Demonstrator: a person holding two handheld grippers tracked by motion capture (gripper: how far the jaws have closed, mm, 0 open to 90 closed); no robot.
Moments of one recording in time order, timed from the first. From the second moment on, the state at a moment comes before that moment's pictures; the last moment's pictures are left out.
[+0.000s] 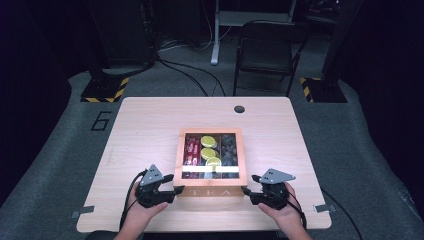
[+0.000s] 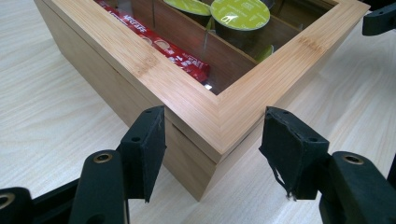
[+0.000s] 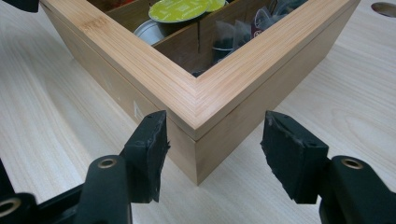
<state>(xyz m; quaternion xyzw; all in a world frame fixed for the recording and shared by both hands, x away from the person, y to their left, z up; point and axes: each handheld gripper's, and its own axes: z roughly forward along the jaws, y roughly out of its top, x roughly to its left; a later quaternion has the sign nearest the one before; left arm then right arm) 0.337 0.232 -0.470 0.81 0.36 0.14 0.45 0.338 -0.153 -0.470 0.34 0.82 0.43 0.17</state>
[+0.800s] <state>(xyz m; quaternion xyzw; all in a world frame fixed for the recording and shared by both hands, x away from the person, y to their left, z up) 0.333 0.228 -0.475 0.82 0.35 0.15 0.42 0.340 -0.145 -0.475 0.32 0.84 0.42 0.15</state>
